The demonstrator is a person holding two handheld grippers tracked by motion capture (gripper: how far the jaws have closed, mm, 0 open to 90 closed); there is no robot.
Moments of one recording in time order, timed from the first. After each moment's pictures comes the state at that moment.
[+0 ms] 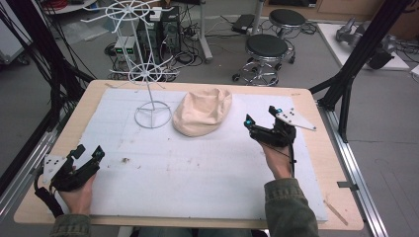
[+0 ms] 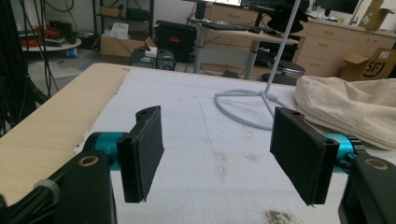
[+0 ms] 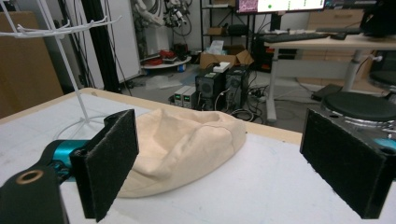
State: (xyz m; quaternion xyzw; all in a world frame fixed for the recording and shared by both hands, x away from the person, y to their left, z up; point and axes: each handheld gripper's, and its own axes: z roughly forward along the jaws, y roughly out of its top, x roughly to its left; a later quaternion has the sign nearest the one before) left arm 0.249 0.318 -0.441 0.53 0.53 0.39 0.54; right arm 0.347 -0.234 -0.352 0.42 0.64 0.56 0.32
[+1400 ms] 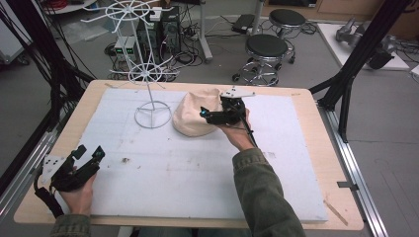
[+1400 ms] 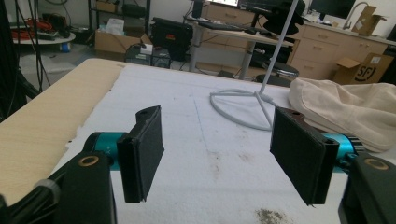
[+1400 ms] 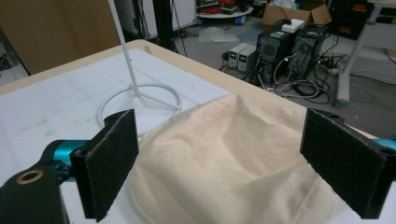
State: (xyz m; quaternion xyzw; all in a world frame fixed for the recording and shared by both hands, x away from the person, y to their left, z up) left arm 0.249 0.318 -0.441 0.52 0.54 0.38 0.55; right arm 0.430 -0.126 -0.360 0.35 0.75 0.52 0.22
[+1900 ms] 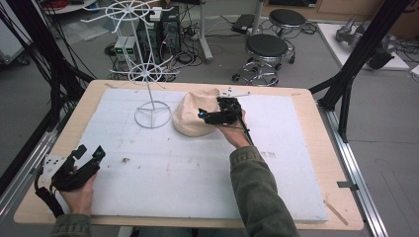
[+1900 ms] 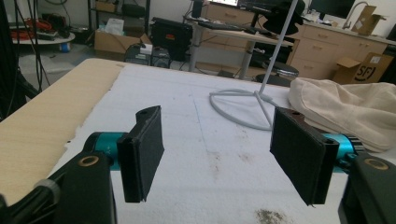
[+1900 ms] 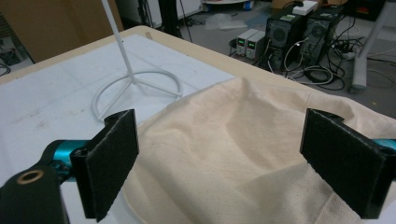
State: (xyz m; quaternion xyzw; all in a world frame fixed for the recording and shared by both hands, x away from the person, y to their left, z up) left arm 0.250 0.317 -0.441 0.52 0.53 0.38 0.55; right arm 0.450 -0.122 -0.381 0.35 0.76 0.51 0.19
